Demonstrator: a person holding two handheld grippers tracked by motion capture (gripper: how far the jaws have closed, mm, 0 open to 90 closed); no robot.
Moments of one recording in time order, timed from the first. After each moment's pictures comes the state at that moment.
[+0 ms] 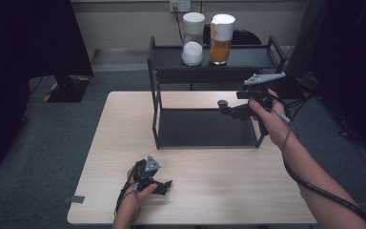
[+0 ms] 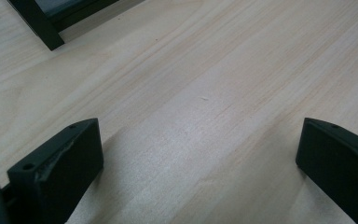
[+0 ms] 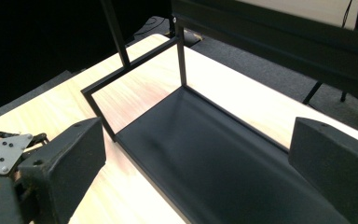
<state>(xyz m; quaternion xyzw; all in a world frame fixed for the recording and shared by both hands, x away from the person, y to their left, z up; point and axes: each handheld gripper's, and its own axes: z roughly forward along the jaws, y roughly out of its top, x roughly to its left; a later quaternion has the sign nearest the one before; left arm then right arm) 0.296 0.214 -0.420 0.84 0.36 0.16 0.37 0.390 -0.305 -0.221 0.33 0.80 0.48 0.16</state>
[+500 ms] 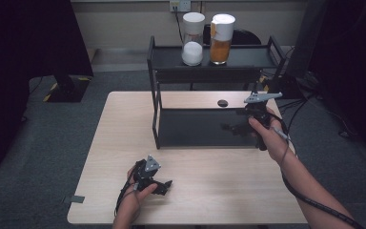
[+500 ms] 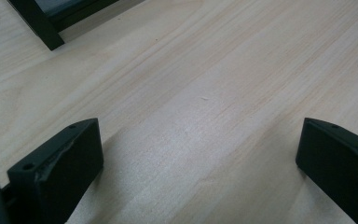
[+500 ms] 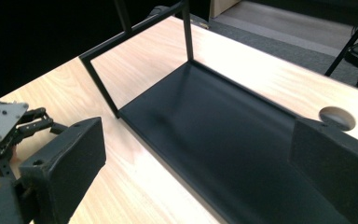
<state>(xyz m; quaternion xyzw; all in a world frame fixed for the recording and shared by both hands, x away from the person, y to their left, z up) 0.296 0.214 -0.420 0.84 0.36 0.16 0.37 0.382 -0.315 -0.271 0.34 0.80 0.48 0.14</state>
